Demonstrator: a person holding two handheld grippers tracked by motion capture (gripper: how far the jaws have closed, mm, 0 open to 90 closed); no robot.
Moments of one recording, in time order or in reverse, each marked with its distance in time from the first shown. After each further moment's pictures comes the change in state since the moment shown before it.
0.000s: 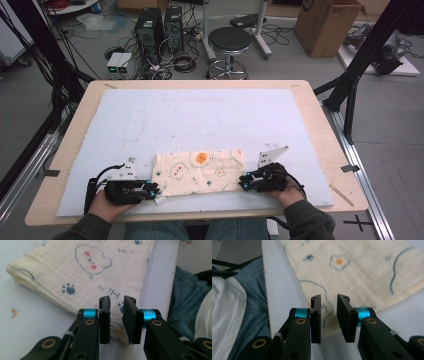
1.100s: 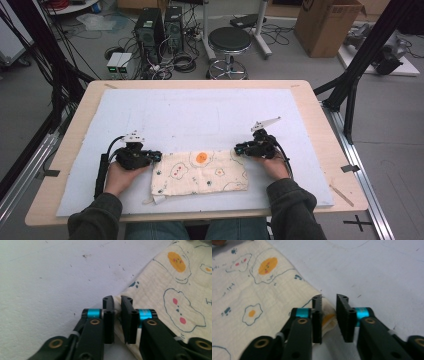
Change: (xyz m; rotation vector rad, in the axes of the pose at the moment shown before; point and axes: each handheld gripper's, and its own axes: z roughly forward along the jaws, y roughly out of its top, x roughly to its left) left arm 0.075 0.029 0.039 0.020 0.208 -0.192; right arm -0.088 0.035 0.024 -0.029 -0.144 0.184
